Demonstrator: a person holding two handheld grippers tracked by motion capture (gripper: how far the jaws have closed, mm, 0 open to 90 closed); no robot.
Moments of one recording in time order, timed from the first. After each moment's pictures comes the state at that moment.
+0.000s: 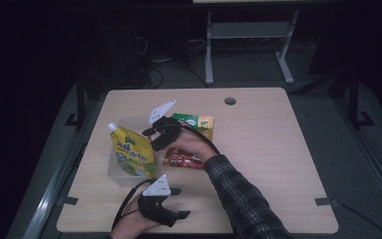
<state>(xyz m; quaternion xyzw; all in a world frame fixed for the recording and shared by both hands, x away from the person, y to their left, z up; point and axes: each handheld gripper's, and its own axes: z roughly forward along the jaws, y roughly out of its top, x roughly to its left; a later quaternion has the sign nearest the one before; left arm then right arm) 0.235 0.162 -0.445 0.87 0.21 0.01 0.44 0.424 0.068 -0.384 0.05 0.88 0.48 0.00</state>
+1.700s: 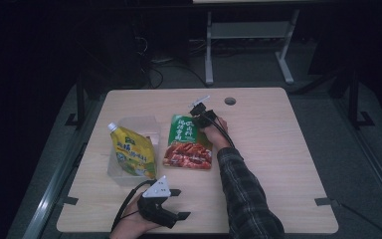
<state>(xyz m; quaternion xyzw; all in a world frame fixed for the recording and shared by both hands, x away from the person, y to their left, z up) 0.231 0.162 -0.446 0.87 0.22 0.02 0.43 0.519 -0.024 -0.469 0.38 0.85 0.32 0.17</state>
